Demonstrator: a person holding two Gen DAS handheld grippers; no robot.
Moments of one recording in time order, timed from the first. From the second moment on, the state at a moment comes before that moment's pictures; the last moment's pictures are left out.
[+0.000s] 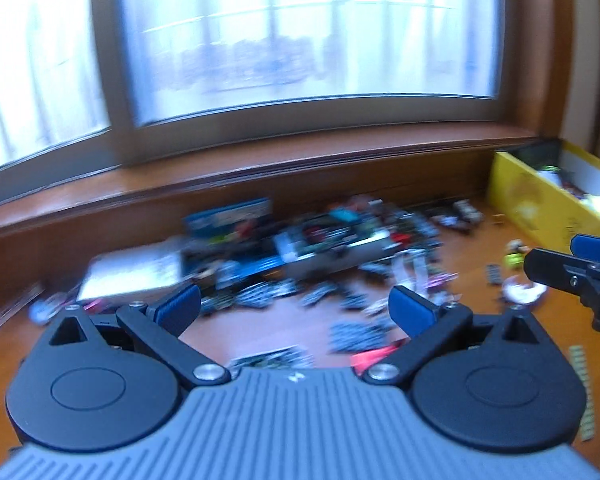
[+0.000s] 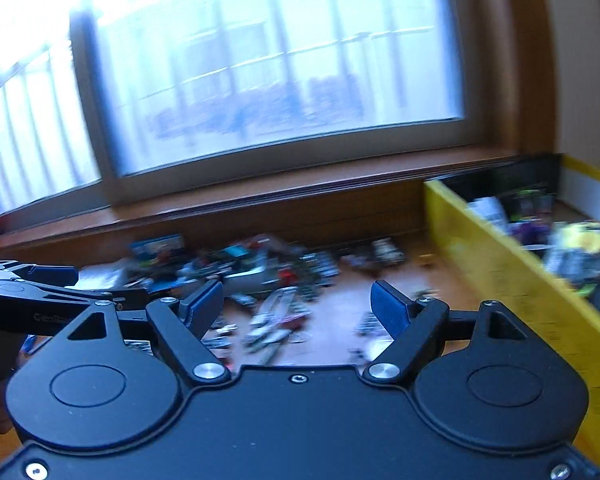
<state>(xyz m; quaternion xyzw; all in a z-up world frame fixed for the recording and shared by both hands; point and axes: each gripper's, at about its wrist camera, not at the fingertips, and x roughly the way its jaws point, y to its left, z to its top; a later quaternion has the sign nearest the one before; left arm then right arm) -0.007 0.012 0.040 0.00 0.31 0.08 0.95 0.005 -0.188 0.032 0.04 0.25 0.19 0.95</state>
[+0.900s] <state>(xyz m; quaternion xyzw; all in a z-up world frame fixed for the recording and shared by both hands) -0.053 0.193 -0.001 -0.06 0.35 0.21 0.91 0.018 -0.007 -0.006 0.02 0.33 0.31 0.89</state>
